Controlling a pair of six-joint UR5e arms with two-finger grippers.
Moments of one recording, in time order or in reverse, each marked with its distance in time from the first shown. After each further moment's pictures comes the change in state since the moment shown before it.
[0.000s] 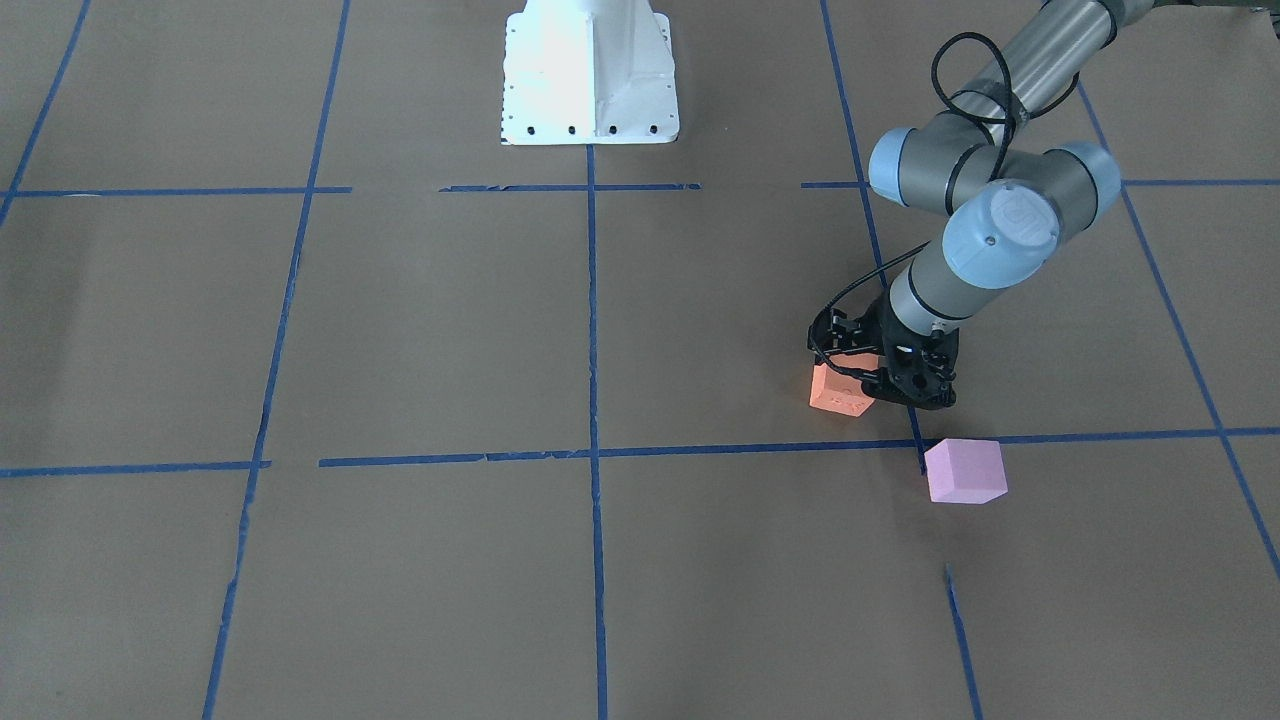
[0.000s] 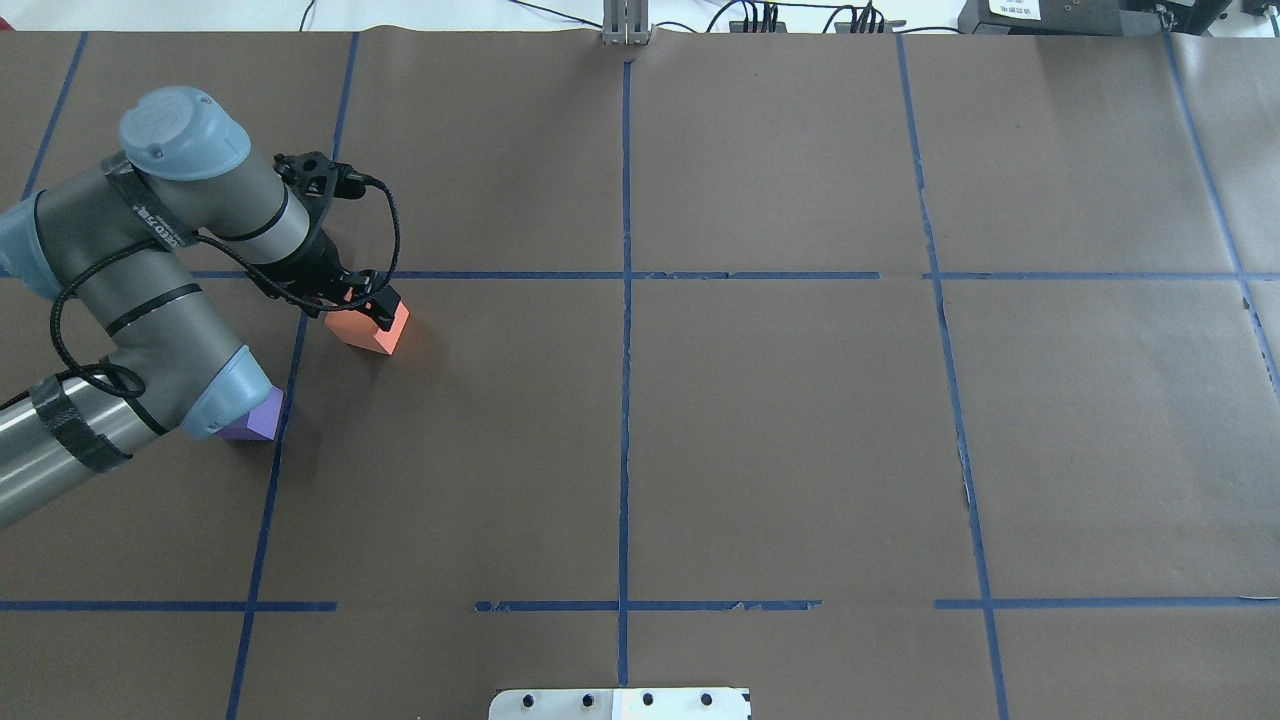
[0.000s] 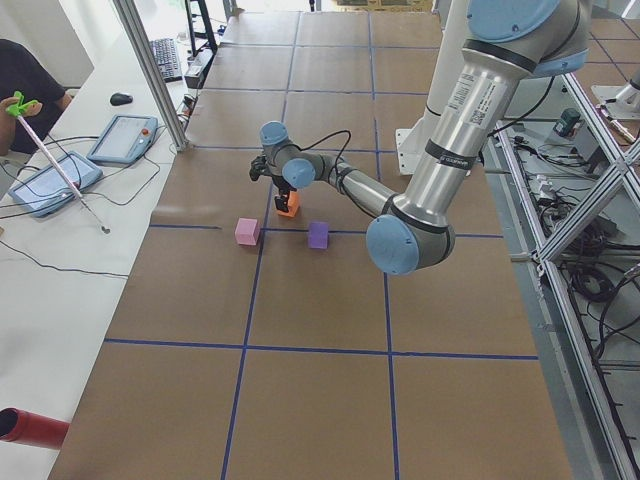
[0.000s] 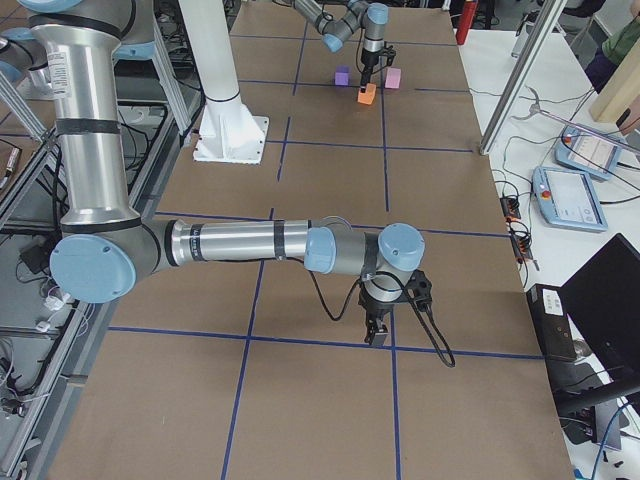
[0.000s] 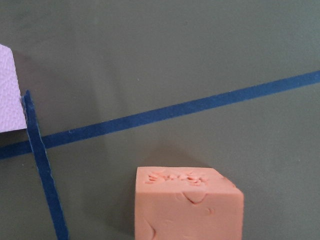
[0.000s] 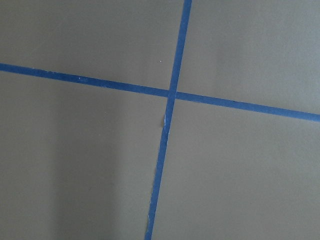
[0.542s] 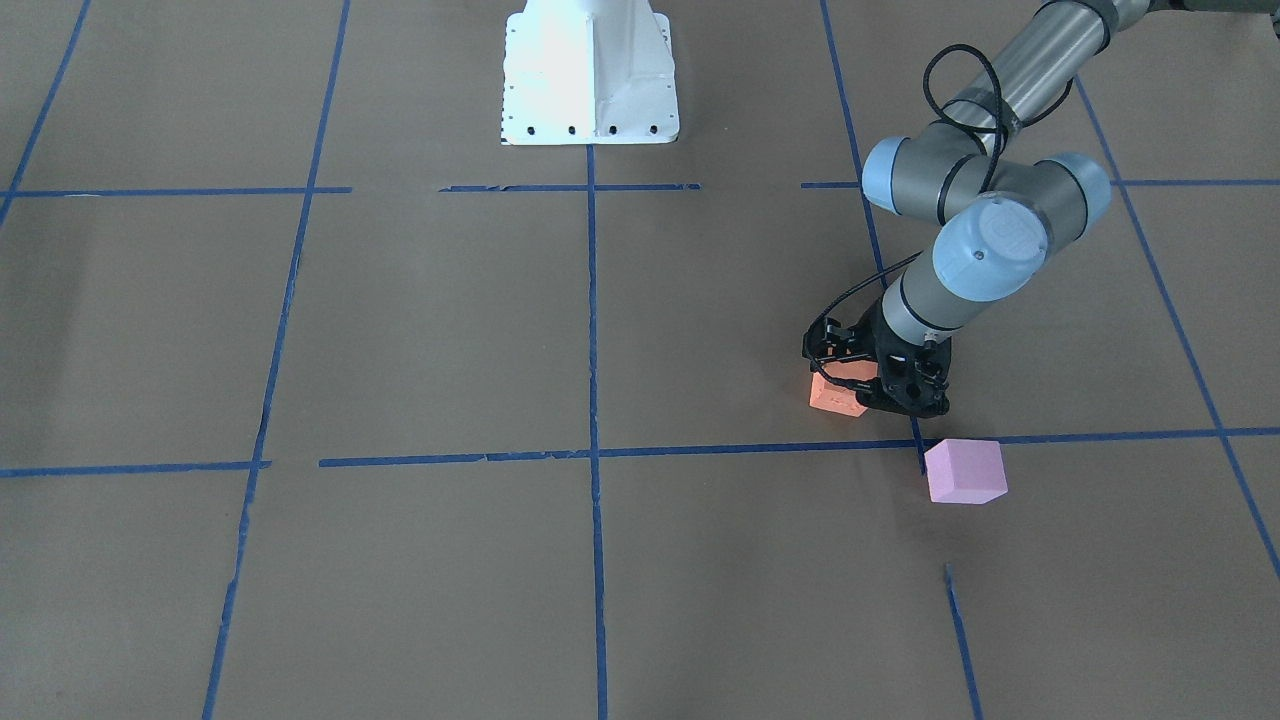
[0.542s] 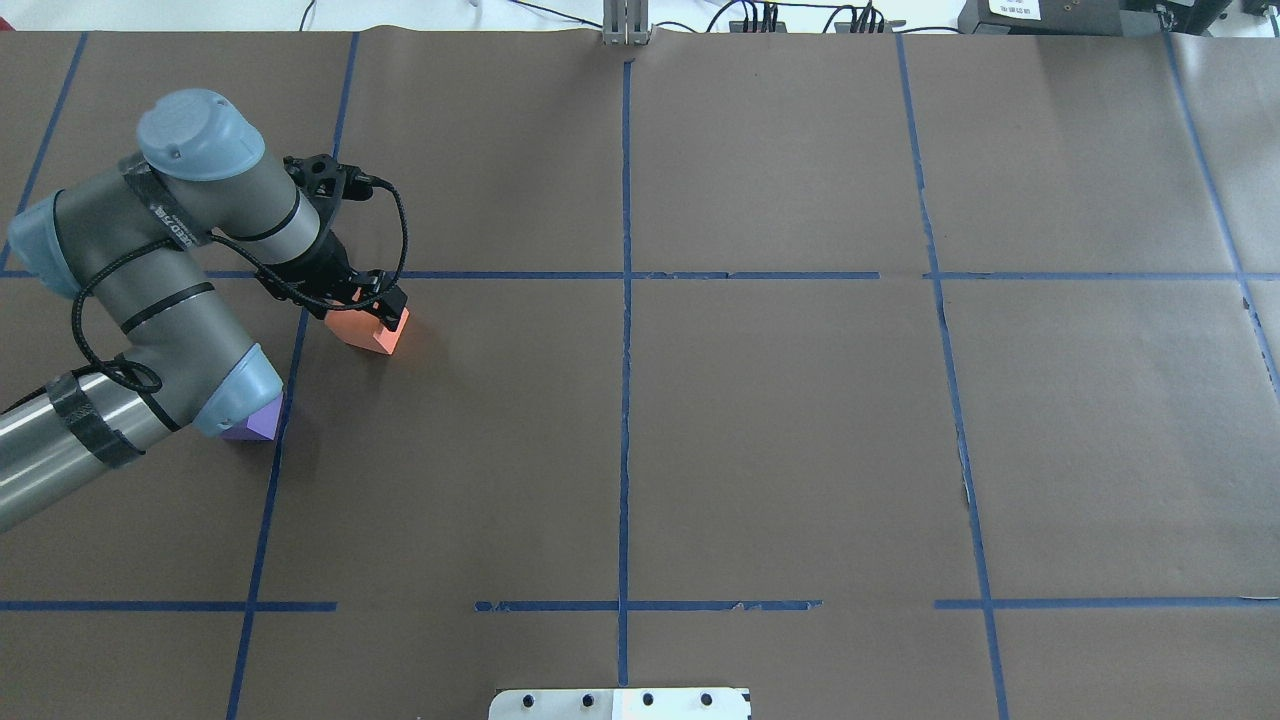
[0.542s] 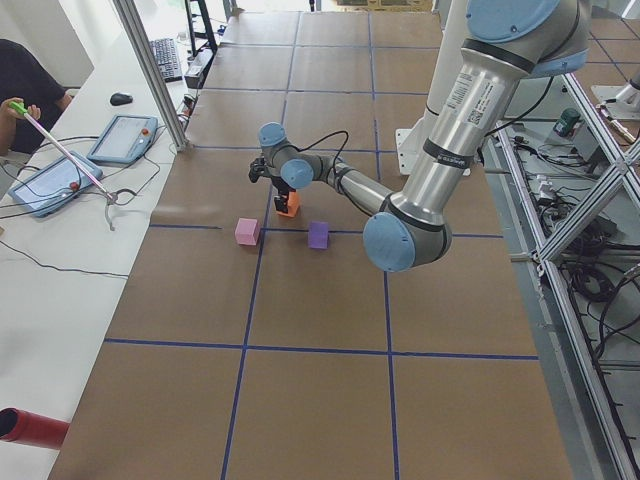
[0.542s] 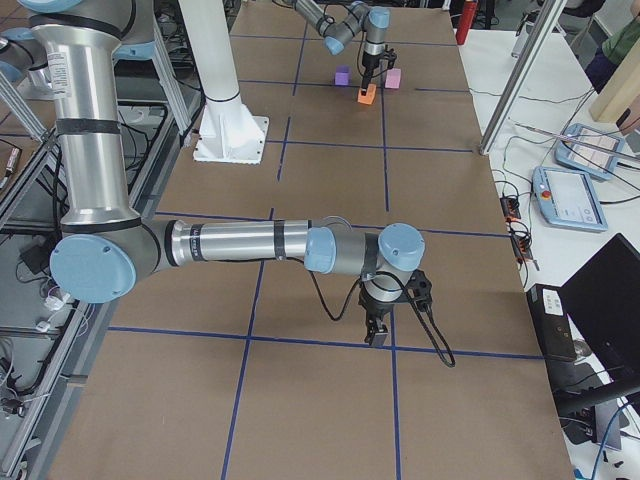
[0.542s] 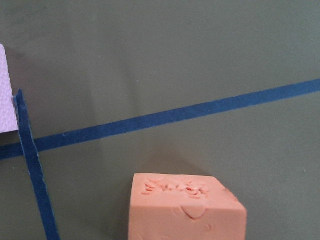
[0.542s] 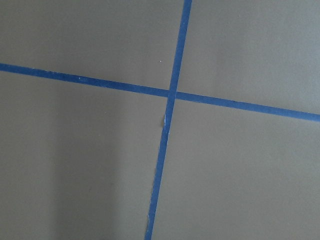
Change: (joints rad) left arm 0.005 -0.016 0.033 -0.006 0.000 -0.011; right arm 0.000 0.000 0.000 0.000 0.000 0.000
